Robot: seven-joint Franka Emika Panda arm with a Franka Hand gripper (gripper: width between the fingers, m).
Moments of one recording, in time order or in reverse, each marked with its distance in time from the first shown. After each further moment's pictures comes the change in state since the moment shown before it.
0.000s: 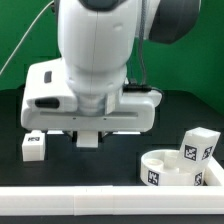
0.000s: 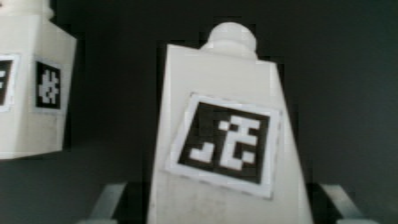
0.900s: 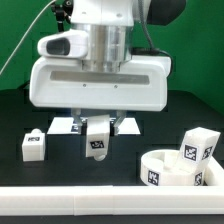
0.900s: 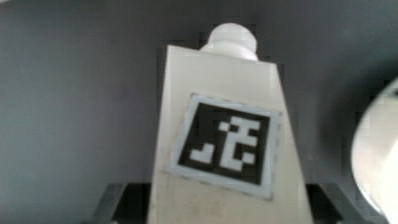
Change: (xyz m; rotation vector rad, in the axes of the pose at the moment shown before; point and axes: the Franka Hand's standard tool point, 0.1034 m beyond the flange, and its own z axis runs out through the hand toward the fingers) arm 0.018 -0.012 -0.046 -0.041 0.670 -0.025
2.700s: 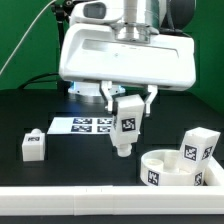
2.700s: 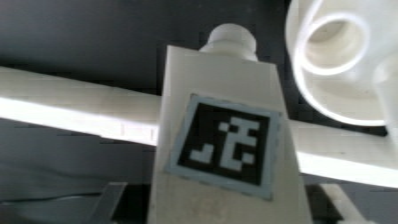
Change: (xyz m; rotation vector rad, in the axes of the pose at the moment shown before) arm 0.031 -0.047 -0.038 -0.042 0.372 -0.188
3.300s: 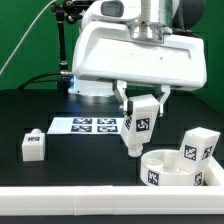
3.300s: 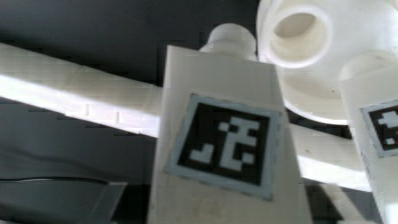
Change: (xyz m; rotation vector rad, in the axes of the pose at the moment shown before) arm 0.000 -0.012 0.002 0.008 -0.008 -0.048
